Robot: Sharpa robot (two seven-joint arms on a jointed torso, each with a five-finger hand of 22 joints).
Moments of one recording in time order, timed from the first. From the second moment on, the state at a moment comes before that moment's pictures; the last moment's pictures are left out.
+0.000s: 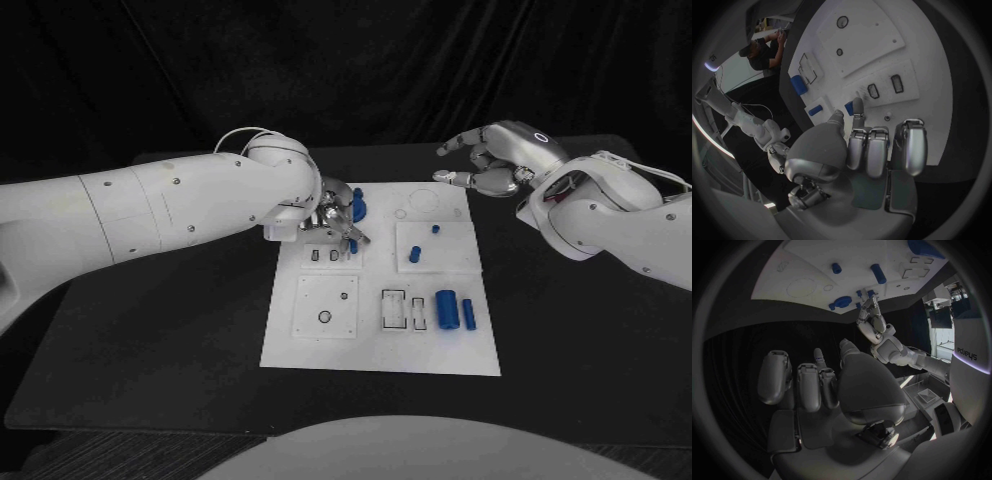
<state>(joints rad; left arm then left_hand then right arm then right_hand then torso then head) 1.43 -0.49 -0.21 1.29 -1.08 0.33 -0.41 1.13 0.17 -0.09 0.18 0.16 1.03 0.03 0.44 0.60 1.47 -0.02 1.57 1.31 1.47 -0.06 1.57 1.31 0.05 1.40 0.05 1.47 1.31 1.37 -0.92 -0.21 1.51 -1.42 -0.58 0.05 1.26 0.01 -0.01 0.29 0.29 0.76 0.11 0.19 0.12 1.47 0.00 1.57 1.31 1.47 -0.07 1.46 1.31 0.08 1.46 0.04 1.23 1.31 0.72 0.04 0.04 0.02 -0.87</state>
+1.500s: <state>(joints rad) 1.43 -0.52 -0.21 1.30 -1.08 0.33 -0.40 1.12 0.06 0.26 0.03 0.36 1.03 0.04 0.32 0.71 1.47 -0.02 1.57 1.31 1.47 -0.06 1.57 1.31 0.05 1.38 0.05 1.44 1.31 1.37 -0.93 -0.21 1.51 -1.42 -0.56 0.04 1.27 0.01 -0.01 0.29 0.30 0.76 0.11 0.19 0.12 1.47 0.00 1.57 1.31 1.47 -0.07 1.46 1.31 0.08 1.46 0.04 1.22 1.31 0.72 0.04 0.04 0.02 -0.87</state>
